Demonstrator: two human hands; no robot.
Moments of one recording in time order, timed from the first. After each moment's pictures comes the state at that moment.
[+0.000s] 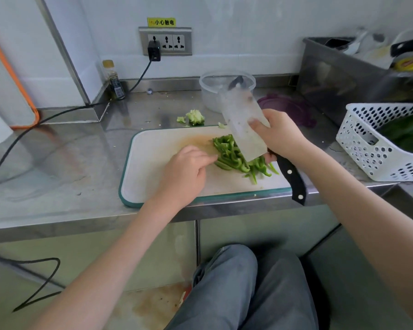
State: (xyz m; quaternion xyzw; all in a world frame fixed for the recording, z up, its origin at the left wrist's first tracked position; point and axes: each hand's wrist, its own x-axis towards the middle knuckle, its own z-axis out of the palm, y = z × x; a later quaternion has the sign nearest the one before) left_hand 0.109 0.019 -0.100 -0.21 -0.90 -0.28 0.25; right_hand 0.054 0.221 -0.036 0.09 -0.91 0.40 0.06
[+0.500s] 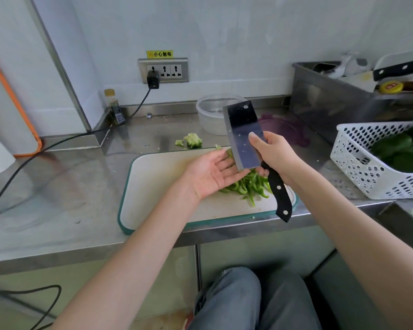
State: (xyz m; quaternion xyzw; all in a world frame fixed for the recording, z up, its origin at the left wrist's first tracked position) left_hand 0.067 0.064 -0.050 0.07 -0.41 -0.88 -0.24; right_hand 0.036 0.224 -0.047 0.00 -0.82 0.56 0.05
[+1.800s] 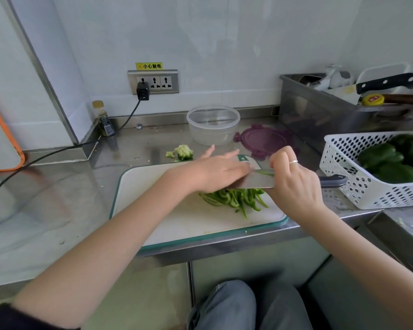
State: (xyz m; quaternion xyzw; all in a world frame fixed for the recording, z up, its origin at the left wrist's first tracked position) left_hand 0.046 0.072 -0.020 -0.34 -0.93 -0.10 -0.09; right_hand 0.086 0.256 -0.054 0.13 -0.93 0.01 0.34
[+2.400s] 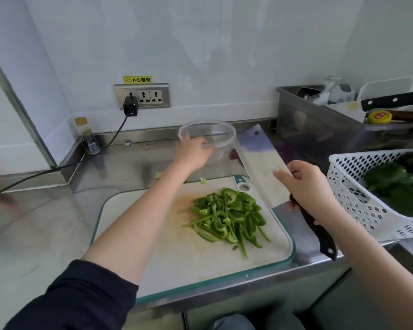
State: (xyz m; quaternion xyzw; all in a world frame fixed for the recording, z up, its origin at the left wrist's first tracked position) left_hand -0.107 0.067 -0.045 -0.05 -0.95 -0.32 0.04; right_hand 0.029 0.289 -0.035 -0.07 -0.90 0.40 0.15
